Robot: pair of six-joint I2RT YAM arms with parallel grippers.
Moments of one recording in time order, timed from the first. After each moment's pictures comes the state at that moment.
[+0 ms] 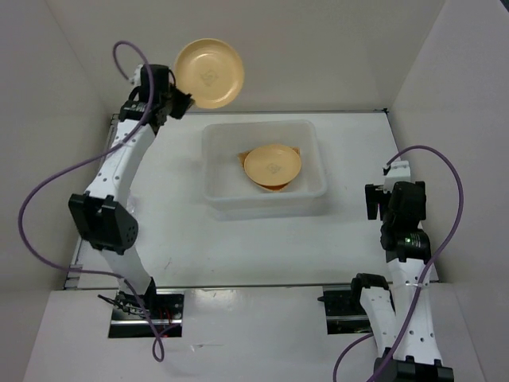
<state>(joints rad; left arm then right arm) -0.14 1.72 1.81 -0.59 -0.16 -1.11 -0.15 0.64 0.75 -0.61 0.25 -0.30</state>
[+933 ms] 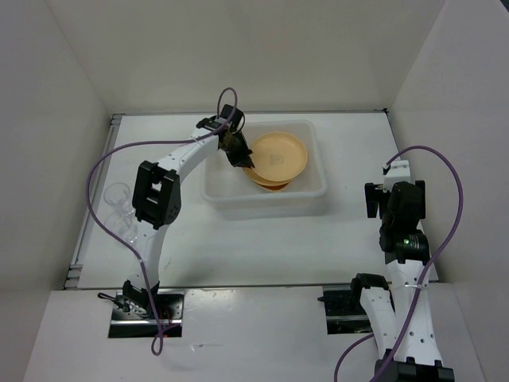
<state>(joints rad) -0.43 2.23 1.99 -0.80 0.23 -0.87 -0.13 0.62 0.71 -0.55 0.27 -0.30</state>
